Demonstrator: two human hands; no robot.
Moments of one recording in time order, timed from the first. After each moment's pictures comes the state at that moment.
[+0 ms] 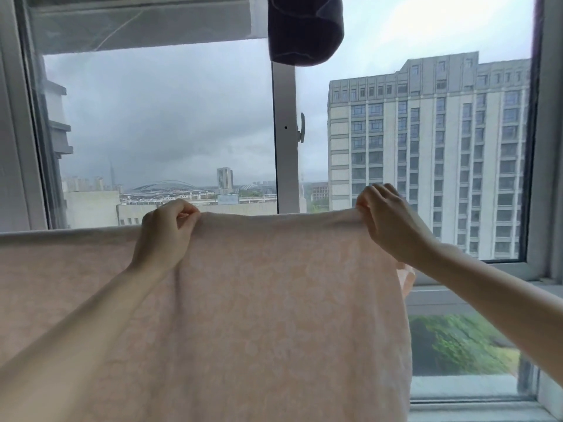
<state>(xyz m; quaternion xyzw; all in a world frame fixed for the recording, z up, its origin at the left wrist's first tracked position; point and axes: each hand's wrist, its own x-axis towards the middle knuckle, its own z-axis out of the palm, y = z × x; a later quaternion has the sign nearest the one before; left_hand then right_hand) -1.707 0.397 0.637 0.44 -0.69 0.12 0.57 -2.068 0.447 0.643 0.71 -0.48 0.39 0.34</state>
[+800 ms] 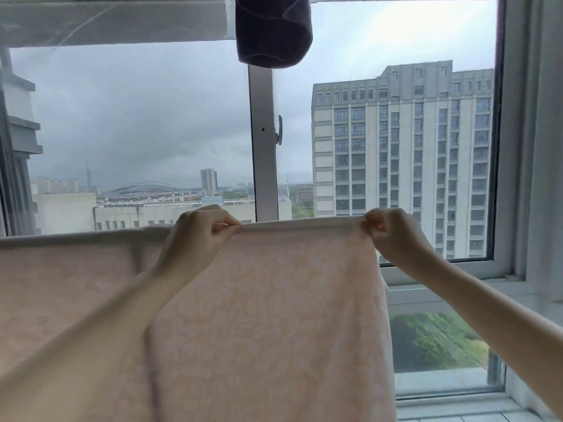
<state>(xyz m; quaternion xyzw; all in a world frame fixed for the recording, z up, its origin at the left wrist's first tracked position) -1.782 0.402 0.637 0.31 -0.79 0.11 0.51 -2.087 0.482 0.630 0.62 -0.62 0.46 0.14</state>
